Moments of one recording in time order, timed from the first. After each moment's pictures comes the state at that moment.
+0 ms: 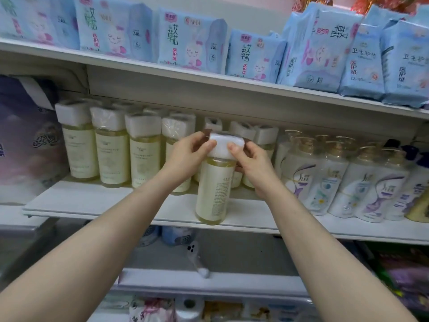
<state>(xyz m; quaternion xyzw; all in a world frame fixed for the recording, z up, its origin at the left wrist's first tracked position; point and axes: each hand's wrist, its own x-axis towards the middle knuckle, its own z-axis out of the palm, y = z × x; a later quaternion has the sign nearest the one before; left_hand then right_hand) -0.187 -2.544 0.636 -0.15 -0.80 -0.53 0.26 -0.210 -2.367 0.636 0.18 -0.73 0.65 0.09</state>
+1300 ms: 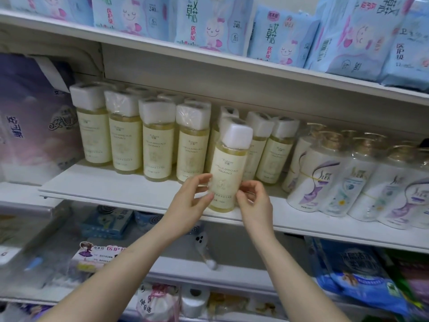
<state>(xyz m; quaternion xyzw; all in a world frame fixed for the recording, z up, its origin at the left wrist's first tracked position) -0.148 -2.550 0.524 -0.09 -0.80 -0.56 0.18 -0.185 -2.378 0.527 0.07 -0.78 0.60 0.16</state>
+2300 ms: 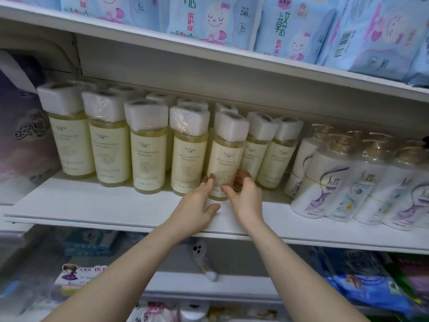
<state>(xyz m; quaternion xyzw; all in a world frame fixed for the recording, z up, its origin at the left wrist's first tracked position) -0.210 -2.557 0.520 -0.13 -0.91 -0.37 0.12 -0.251 -2.410 0.530 0.05 -0.85 0.49 0.16</state>
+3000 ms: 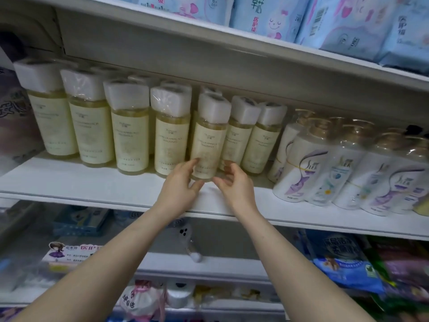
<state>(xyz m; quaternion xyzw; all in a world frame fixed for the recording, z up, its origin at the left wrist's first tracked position) -0.203 -2.532 0.522 -0.05 -0.86 -0.46 0.21 -0.235 -2.378 0.530 0.08 -0.86 0.49 0.10</state>
